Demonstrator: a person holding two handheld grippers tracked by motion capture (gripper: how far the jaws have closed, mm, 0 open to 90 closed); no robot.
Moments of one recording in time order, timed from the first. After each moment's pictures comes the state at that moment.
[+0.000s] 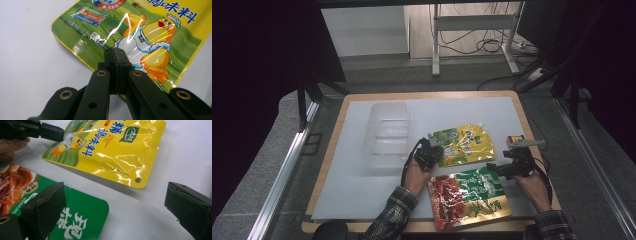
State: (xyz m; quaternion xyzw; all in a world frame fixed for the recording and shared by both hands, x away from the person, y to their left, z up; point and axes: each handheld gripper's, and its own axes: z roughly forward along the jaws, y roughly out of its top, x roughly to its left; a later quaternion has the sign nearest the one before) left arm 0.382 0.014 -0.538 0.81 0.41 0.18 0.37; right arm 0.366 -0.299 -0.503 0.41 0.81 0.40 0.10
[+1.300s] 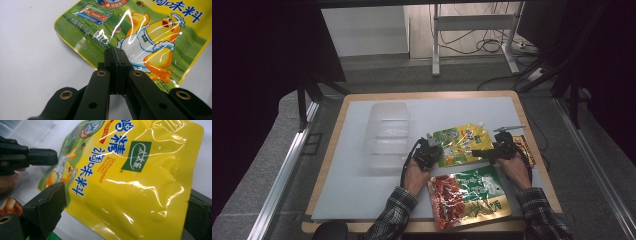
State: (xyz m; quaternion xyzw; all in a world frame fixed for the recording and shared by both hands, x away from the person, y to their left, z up) left arm 0.382 0.018 -0.539 0.81 0.42 0.17 0.38; right arm 0.429 -0.266 -0.521 0.45 0.79 0.41 0.01
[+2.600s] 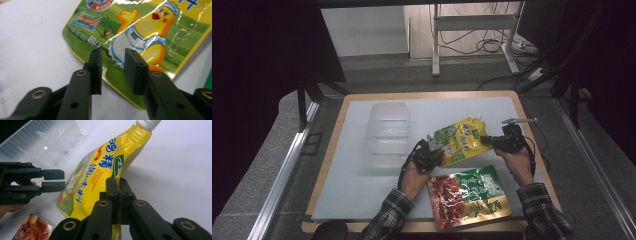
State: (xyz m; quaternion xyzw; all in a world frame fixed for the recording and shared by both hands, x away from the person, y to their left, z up) left arm 0.364 0.019 -0.525 0.81 0.39 0.22 0.38; right arm 0.417 -0.269 -0.471 0.45 0.77 0.45 0.06
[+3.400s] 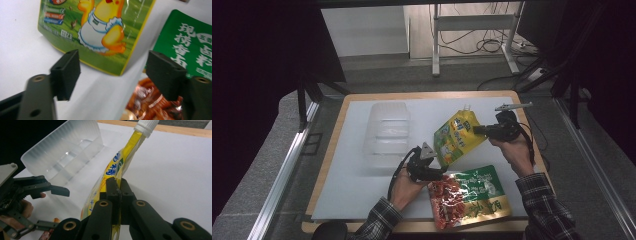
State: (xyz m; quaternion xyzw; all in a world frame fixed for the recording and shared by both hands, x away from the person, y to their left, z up) left arm 0.327 0.038 -0.512 0.83 0.34 0.15 0.42; right arm 0.419 -0.240 -0.418 0.39 0.80 0.46 0.05
